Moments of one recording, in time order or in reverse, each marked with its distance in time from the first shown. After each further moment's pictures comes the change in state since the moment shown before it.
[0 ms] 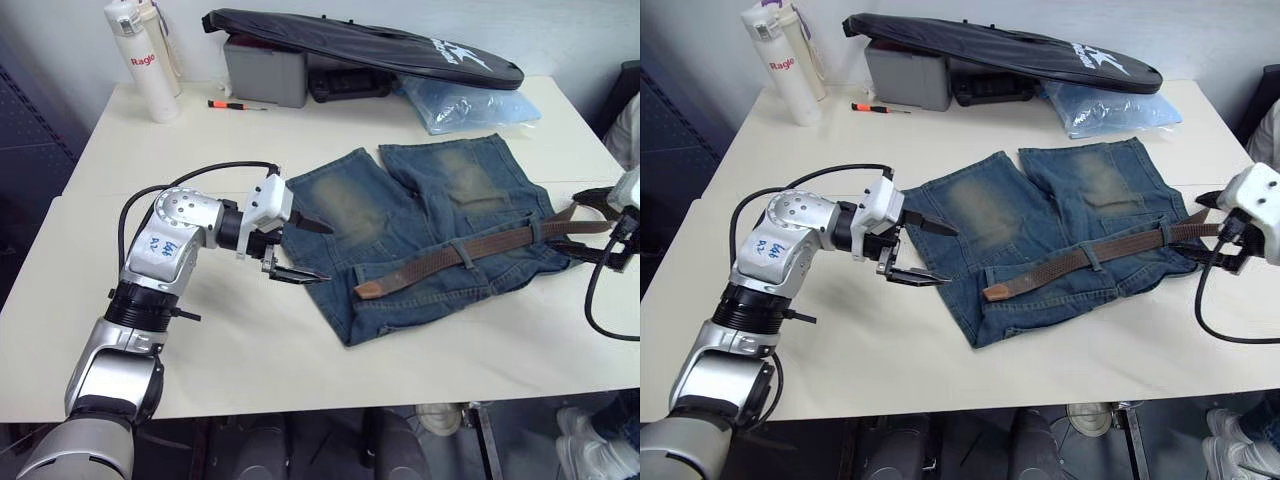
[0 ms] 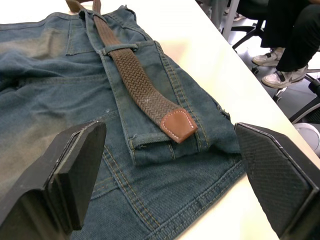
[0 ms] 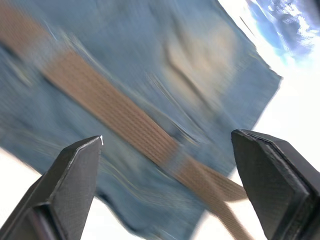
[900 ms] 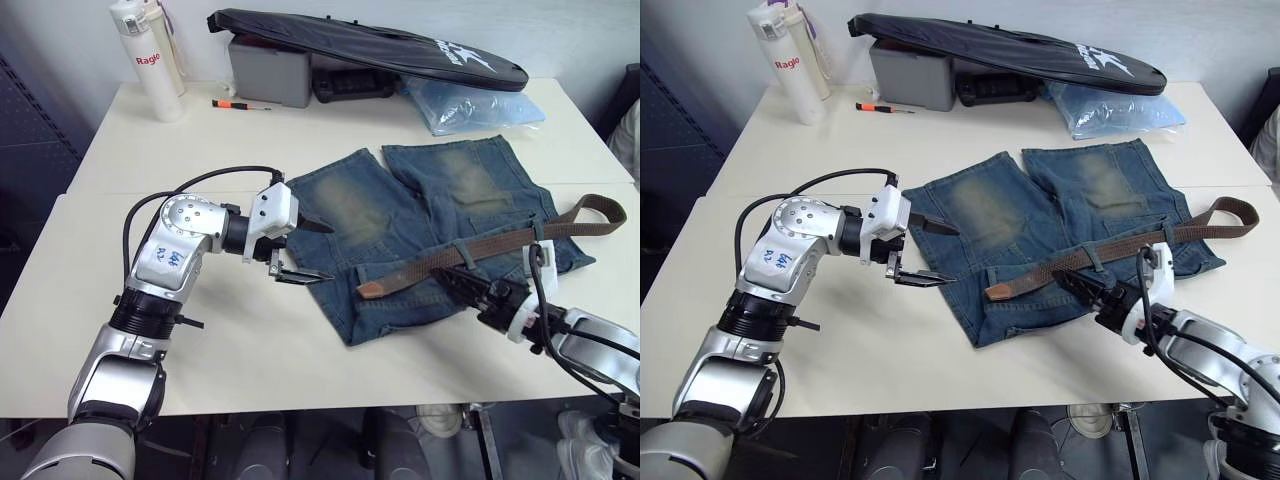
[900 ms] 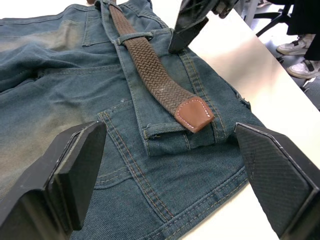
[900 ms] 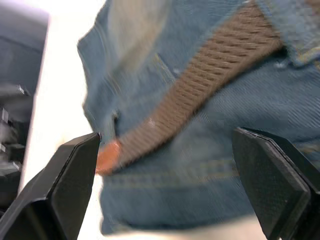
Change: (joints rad) left arm 0.034 -0.004 -0.007 -0.029 0.052 -0.053 0.085; right arm 0.169 0.506 -0.105 -0.272 1.370 0.602 -1.328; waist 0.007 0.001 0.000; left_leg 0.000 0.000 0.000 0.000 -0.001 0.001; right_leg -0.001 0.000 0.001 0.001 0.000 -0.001
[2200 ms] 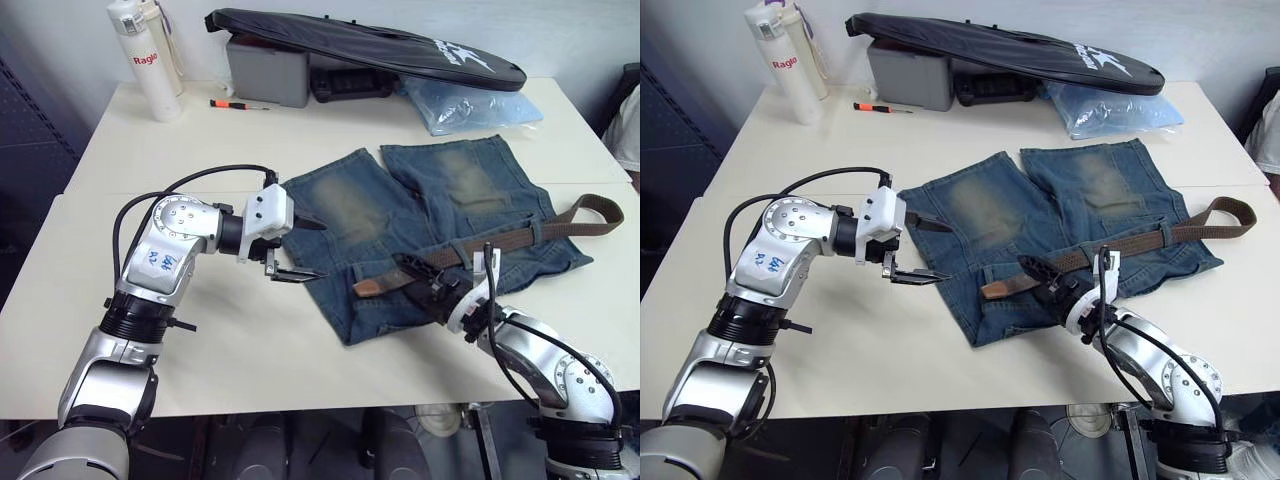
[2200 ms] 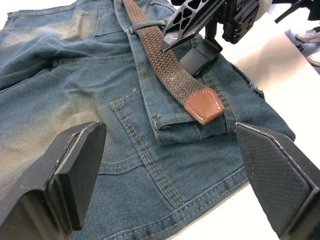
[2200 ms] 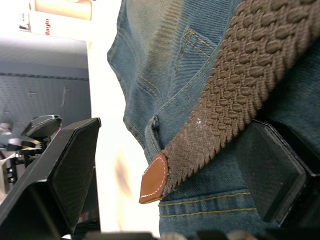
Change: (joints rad) left arm 0.021 0.034 0.001 -0.032 0.025 -0.009 0.035; right arm -0.010 0.200 0.219 0.020 0.071 -0.289 -0.090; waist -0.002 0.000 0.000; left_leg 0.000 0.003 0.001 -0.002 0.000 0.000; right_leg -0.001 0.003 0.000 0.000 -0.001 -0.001
